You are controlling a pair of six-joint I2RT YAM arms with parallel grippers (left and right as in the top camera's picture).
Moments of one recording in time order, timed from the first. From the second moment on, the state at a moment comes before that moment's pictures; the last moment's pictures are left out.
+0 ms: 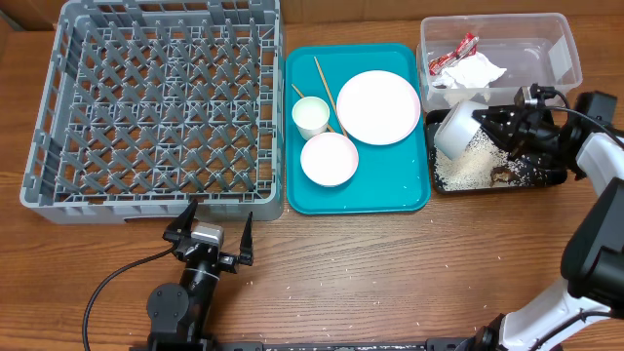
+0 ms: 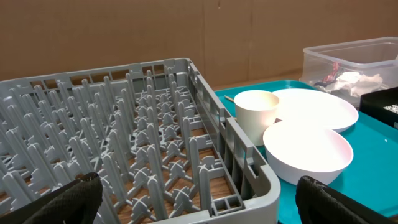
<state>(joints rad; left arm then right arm) -0.05 0.02 0.01 -0.06 0.17 0.06 -0.41 1.91 1.25 -0.59 -1.52 0.33</state>
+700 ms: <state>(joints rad) -0.05 0.02 0.01 -0.06 0.17 0.06 -0.23 1.87 1.25 -0.56 -1.41 0.46</state>
